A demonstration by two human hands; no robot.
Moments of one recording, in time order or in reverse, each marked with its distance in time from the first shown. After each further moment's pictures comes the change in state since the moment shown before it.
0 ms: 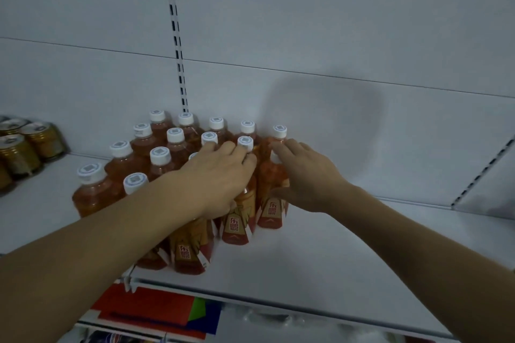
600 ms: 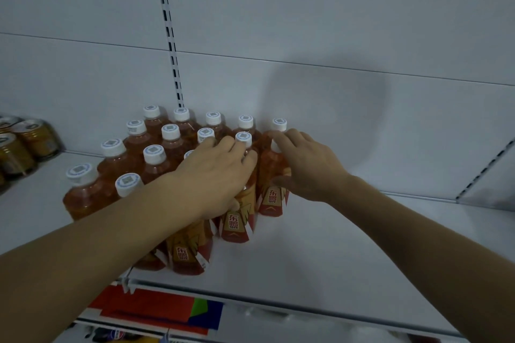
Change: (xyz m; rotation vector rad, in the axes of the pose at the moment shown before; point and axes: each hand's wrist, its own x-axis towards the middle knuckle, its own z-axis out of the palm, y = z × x) left_hand 0.006 0.000 0.009 0.061 0.083 -0.009; right_hand 0.013 0.010 0.004 -0.068 -0.010 0.025
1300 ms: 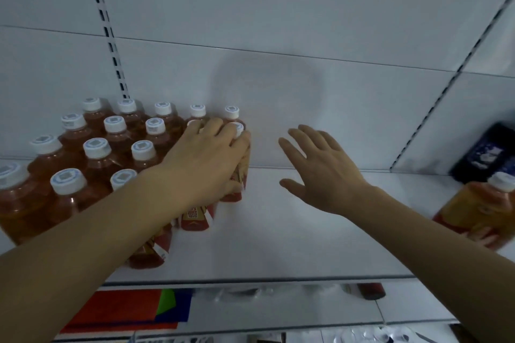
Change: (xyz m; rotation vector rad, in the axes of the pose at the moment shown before) left_hand 0.020 0.040 -0.029 -0.164 0.173 0.025; right_hand -0.108 0.031 -0.032 -0.370 -0.057 0.095
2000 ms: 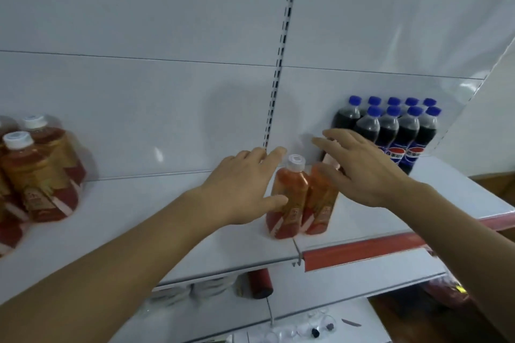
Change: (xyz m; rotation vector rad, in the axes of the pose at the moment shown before) left_hand 0.165 0.325 -0.075 -0.481 -0.006 0.209; right_hand -0.247 0.304 0.014 0.236 -0.055 0.320
